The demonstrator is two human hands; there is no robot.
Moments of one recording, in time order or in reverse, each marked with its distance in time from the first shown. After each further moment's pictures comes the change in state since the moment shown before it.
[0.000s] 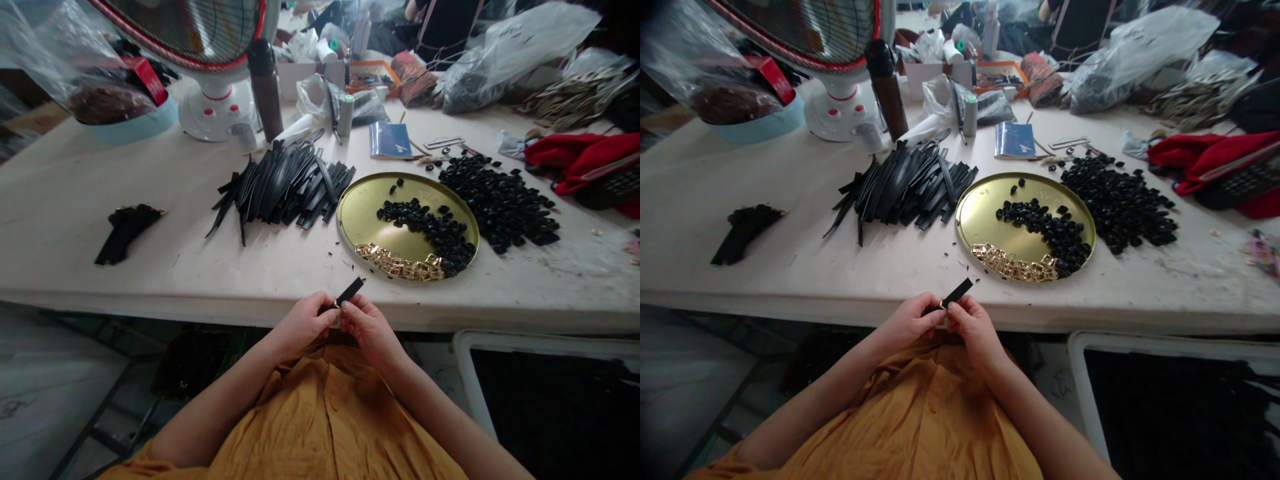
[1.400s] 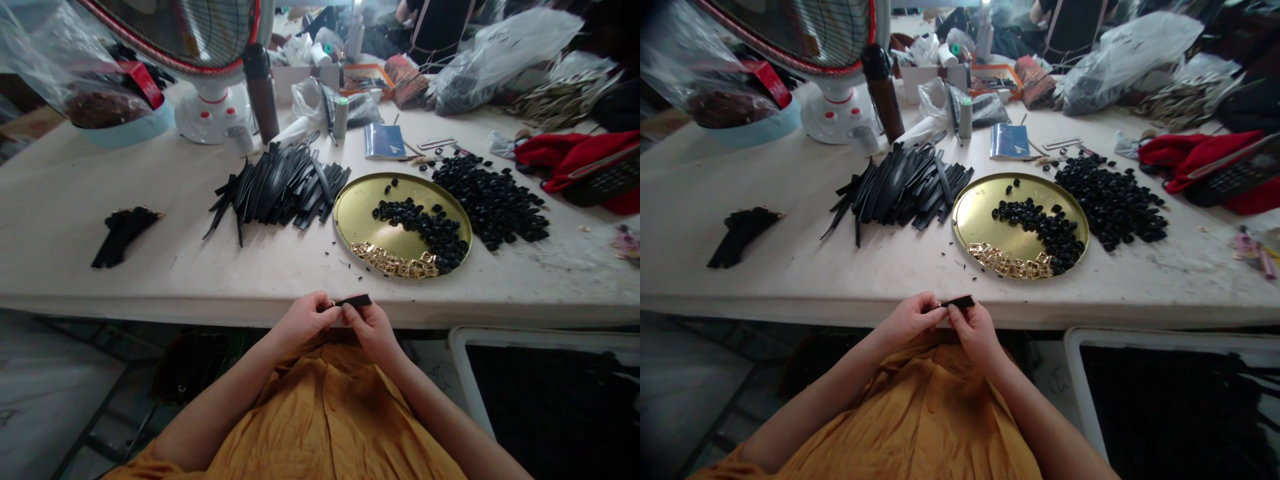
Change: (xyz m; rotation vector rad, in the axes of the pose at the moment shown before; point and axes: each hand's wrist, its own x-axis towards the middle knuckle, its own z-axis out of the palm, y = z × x) left_hand -0.001 0.009 0.006 -0.037 0.038 -0.100; right_hand -0.008 -0.005 -0.013 -0.566 0.037 -0.352
